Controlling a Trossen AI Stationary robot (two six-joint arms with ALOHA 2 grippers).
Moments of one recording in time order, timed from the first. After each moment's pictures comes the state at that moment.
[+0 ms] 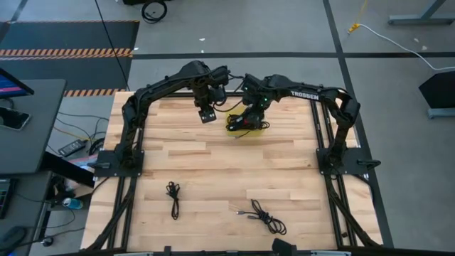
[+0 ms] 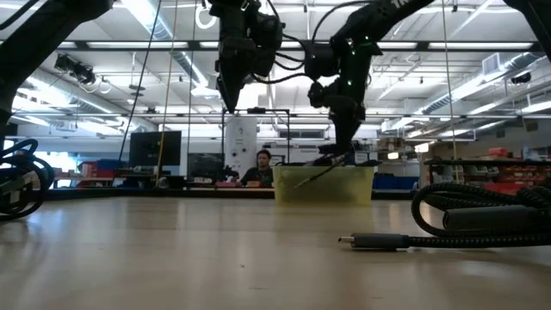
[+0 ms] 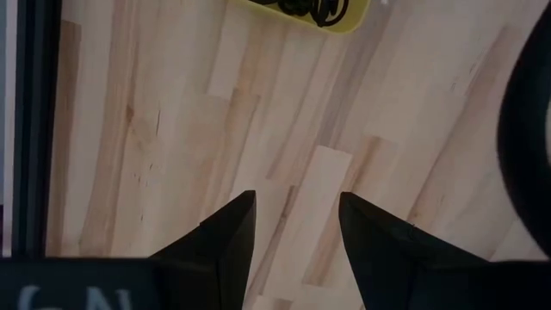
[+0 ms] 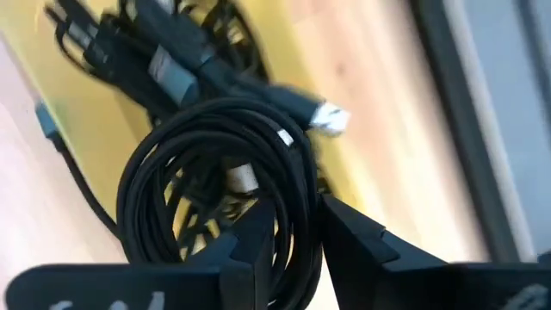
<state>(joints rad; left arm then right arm) 0.47 2.07 2.13 -1.57 0.06 0.19 -0.52 1.82 1.51 -0.98 0.08 -0.11</state>
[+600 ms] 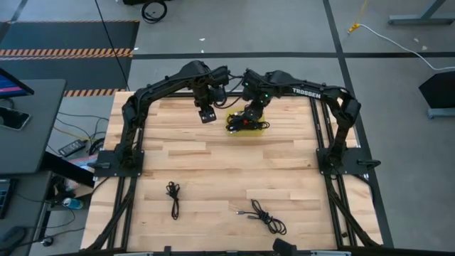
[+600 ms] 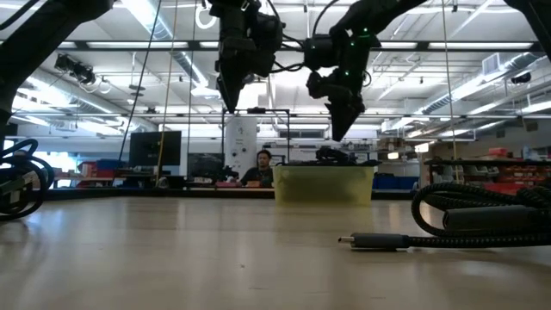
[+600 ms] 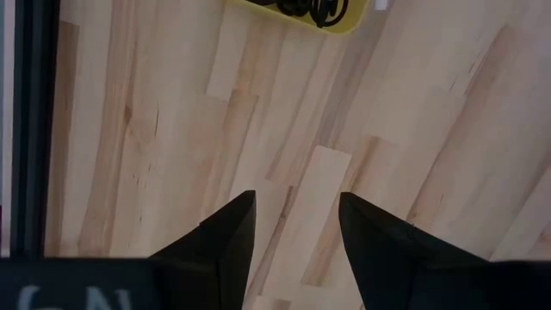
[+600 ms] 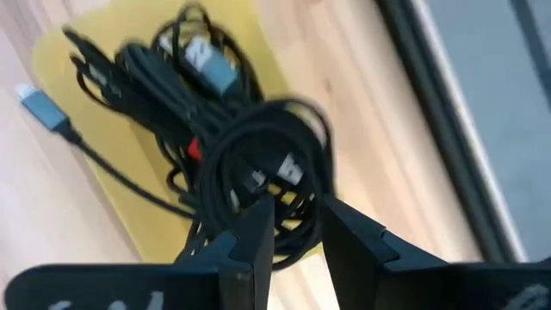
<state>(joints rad) 0.47 2.07 2.13 -1.57 0.06 0.19 -0.53 1.81 1.58 -1.02 0.06 -0.07</state>
